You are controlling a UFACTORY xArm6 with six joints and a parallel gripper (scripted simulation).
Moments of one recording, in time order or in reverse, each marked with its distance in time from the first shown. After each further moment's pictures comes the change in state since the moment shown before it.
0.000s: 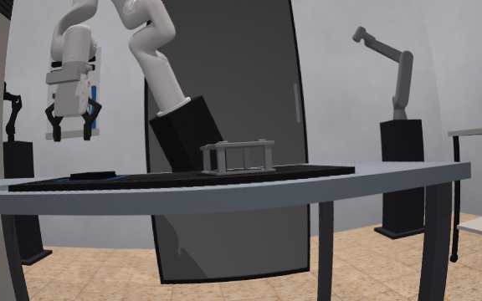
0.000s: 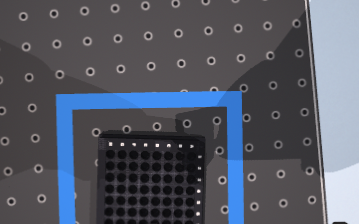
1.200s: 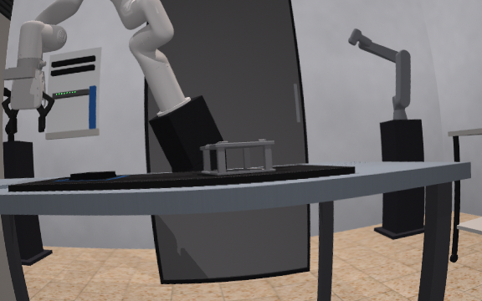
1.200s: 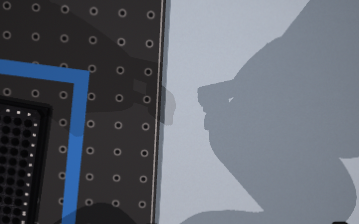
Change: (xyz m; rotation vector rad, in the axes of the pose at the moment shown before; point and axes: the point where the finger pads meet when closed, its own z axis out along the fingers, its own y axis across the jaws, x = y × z) arm 0.009 0.144 -0.027 -0.022 -0.092 -0.151
